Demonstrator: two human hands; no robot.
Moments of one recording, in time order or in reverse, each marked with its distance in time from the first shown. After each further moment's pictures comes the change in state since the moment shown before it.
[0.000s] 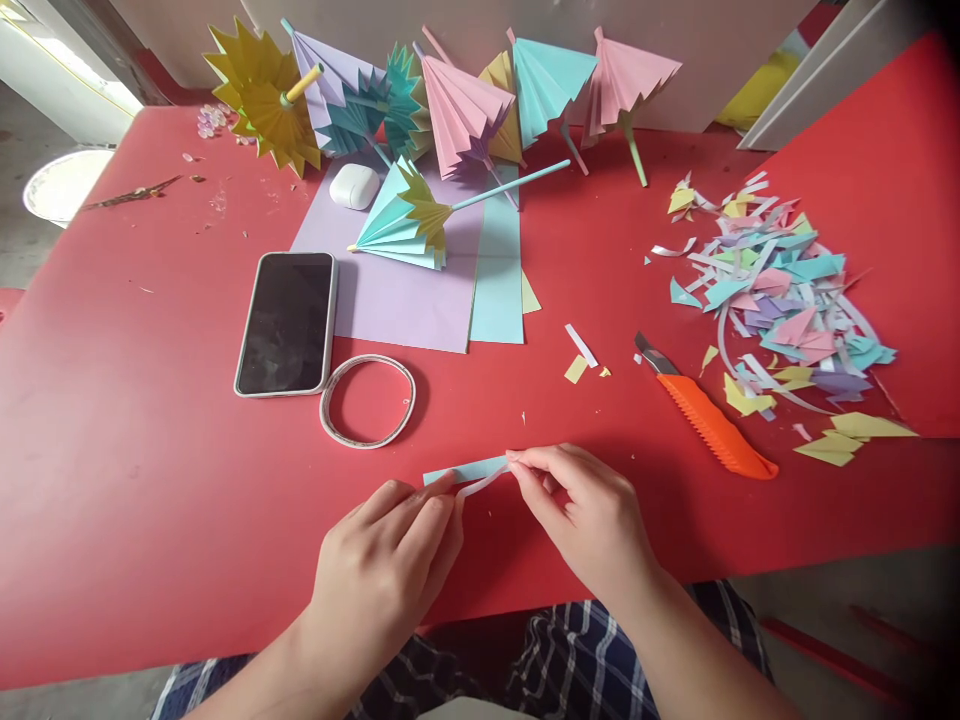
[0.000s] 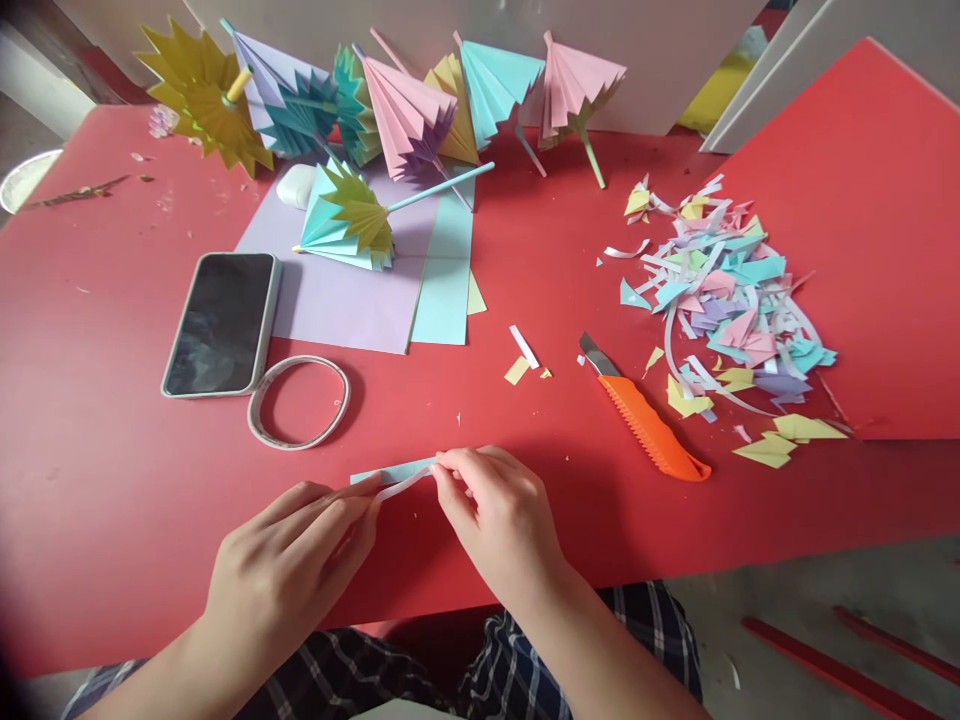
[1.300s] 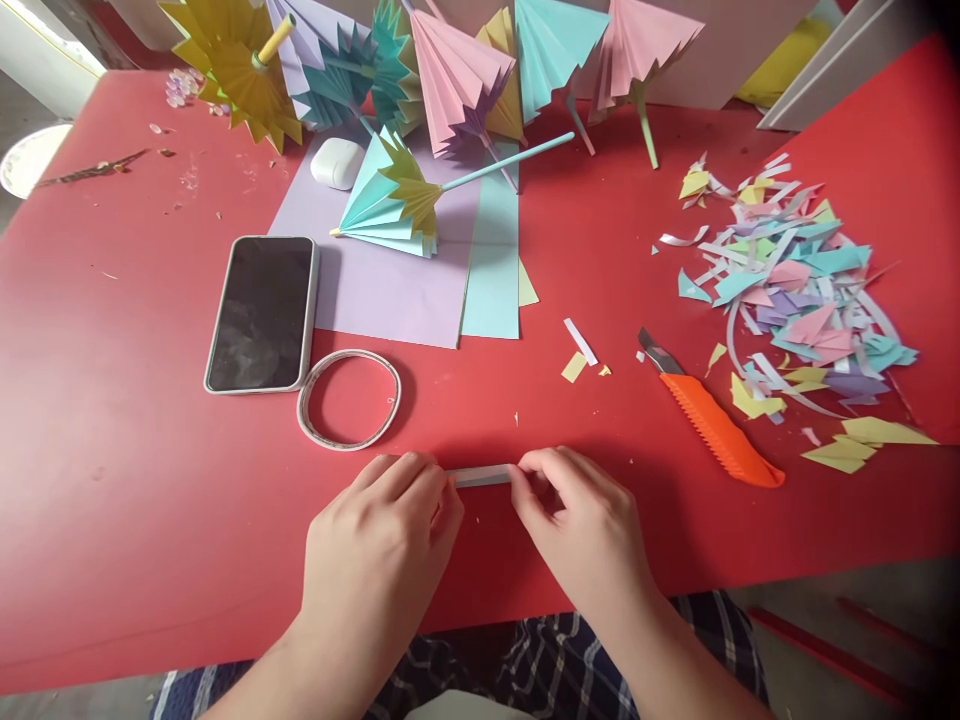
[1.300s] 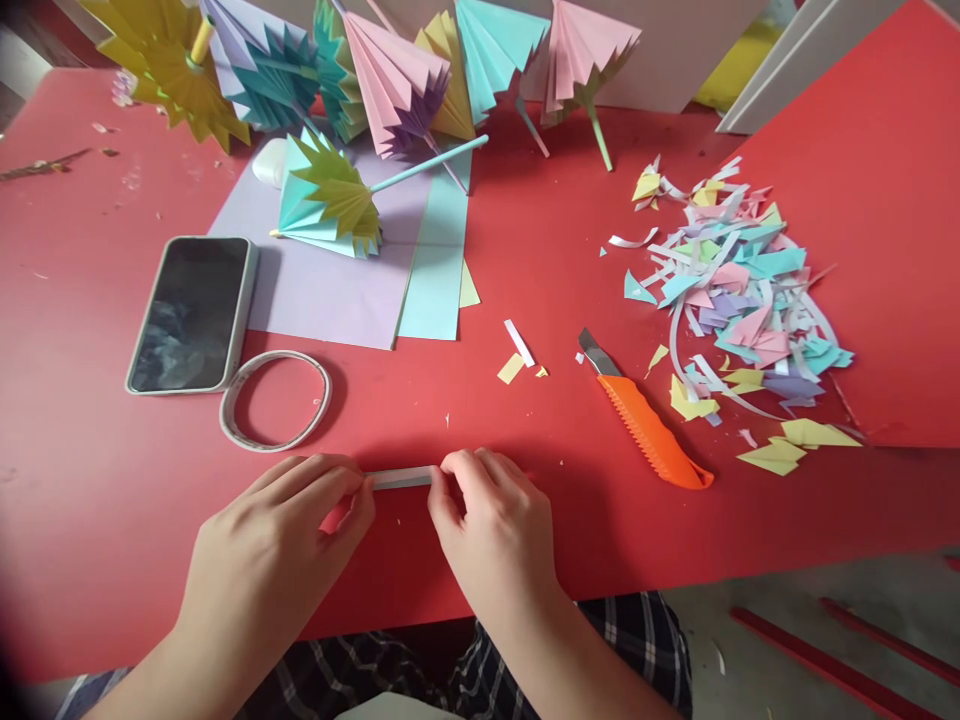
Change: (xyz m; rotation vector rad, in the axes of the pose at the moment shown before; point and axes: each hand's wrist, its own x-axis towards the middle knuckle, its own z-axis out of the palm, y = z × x) left_hand 0.022 0.013 0.003 0.176 -0.184 -0.313; right_hand -0.004 0.000 0.000 -0.219 -0.015 0.107
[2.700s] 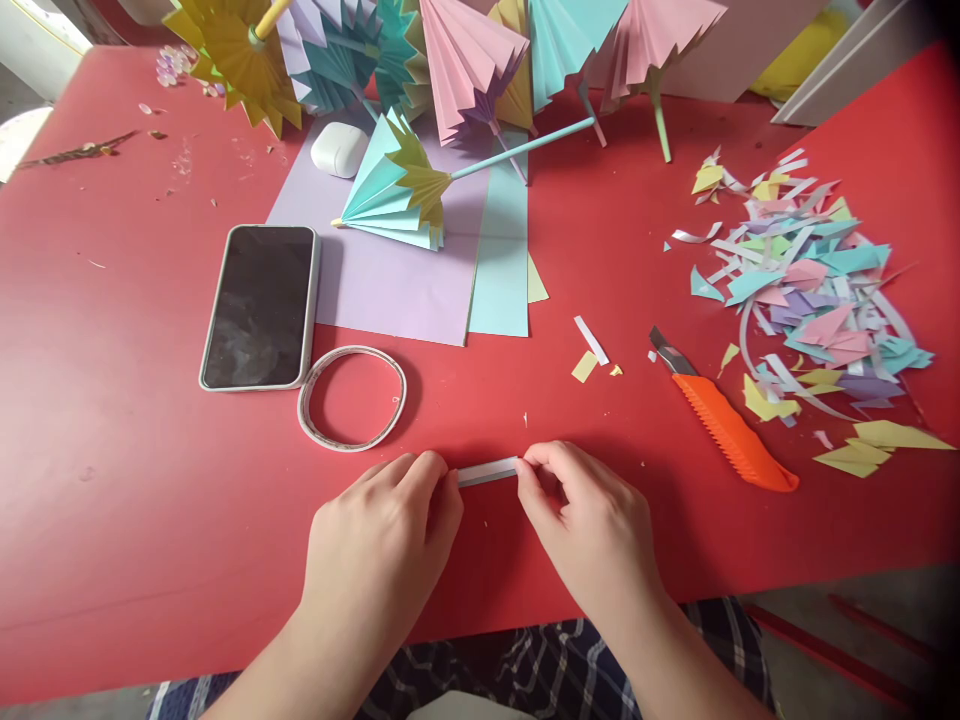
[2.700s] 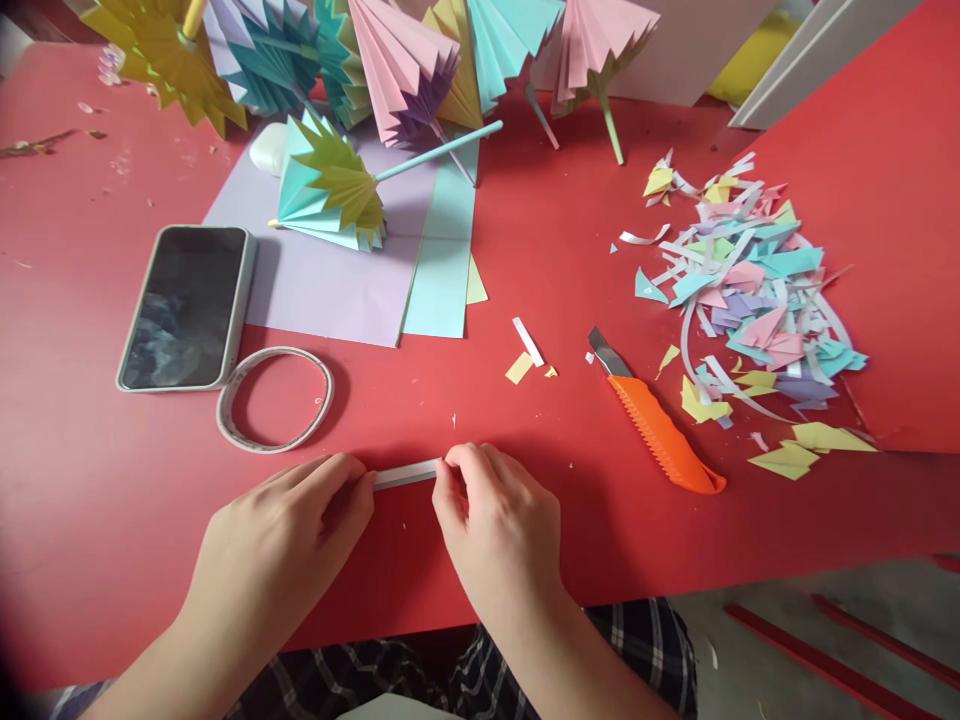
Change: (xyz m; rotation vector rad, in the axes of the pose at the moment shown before) left_hand 0.004 -0.007 0.003 0.004 -0.173 -0.081; right_hand 0.004 -0.003 0.002 -0.056 -0.005 0.030
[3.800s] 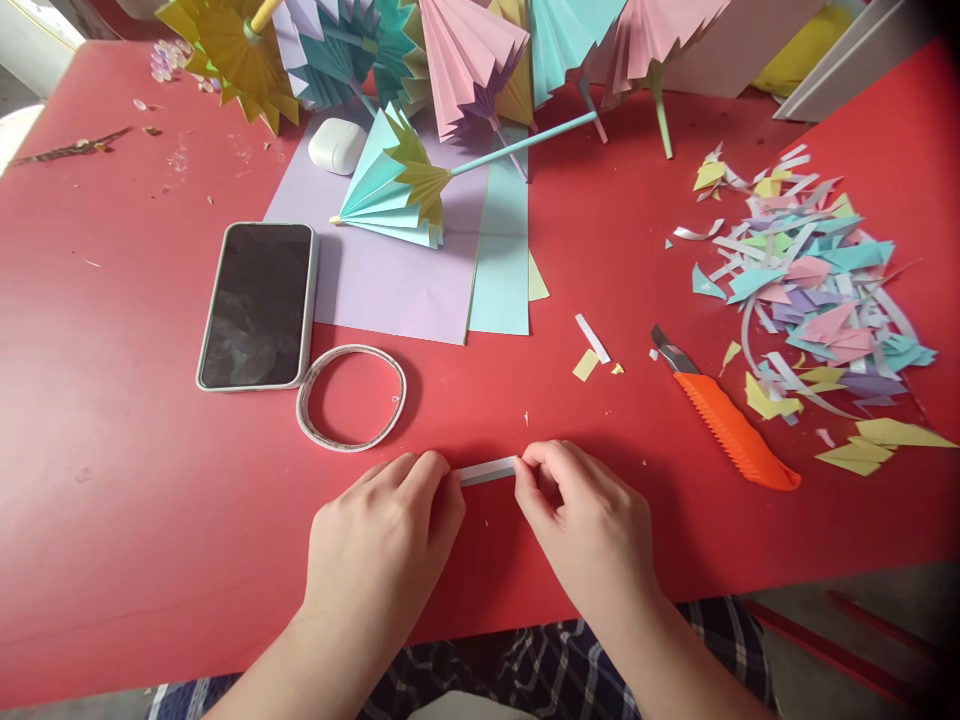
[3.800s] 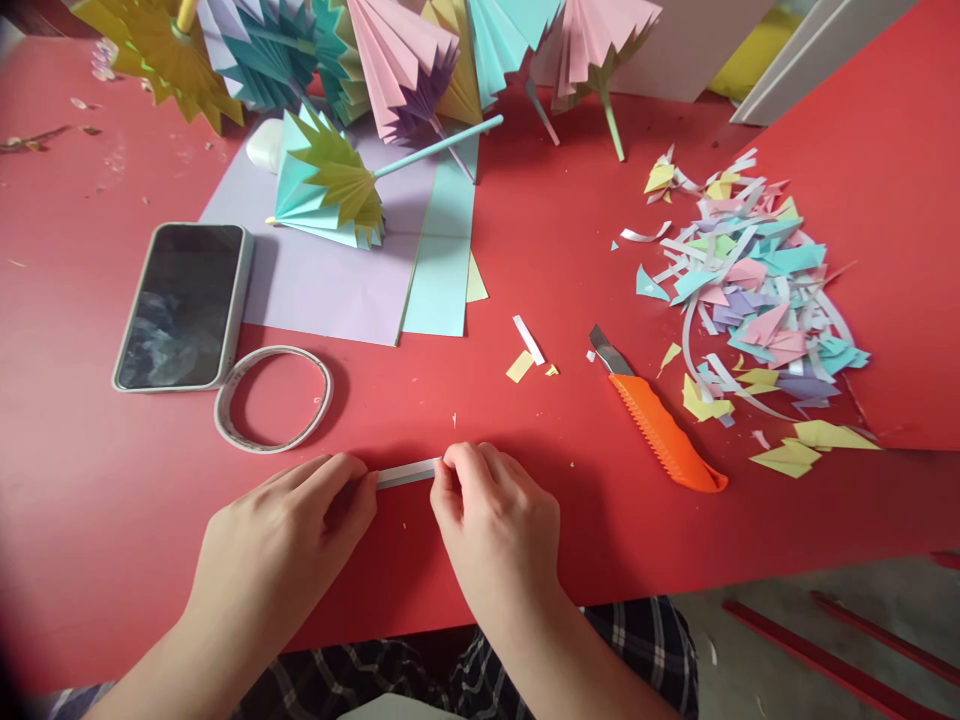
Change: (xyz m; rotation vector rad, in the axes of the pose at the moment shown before) left_hand -0.001 0.000 0.003 0.050 -0.019 -0.031; right_hand -0.002 -0.001 0.004 -0.098 0.030 -0.019
